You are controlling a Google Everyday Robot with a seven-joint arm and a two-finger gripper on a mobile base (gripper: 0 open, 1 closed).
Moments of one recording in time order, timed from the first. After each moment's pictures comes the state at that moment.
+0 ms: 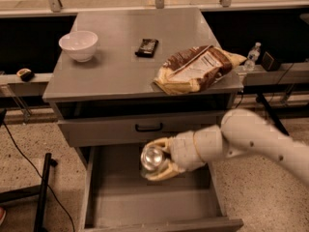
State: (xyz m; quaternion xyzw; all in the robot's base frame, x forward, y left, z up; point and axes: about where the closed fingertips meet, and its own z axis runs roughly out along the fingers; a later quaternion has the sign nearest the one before) arm 0.445 0.002 0.697 -0.69 0.54 0.27 0.40
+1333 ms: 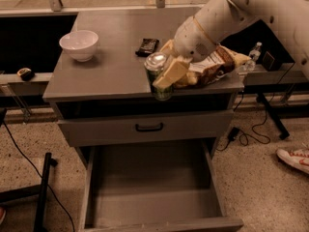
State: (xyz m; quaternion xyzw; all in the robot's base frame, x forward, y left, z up) arm 0.576 -0.028 0.904 -0.69 0.63 0.22 0.27
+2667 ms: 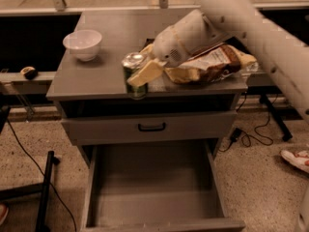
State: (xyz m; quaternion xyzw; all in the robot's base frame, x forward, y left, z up) arm 0.600 0.039 0.888 -0.64 0.63 0.30 0.31
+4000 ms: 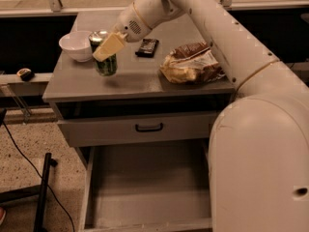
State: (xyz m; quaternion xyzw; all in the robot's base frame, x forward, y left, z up) arm 0.672 0.130 0.923 -0.61 0.66 0.33 0.30
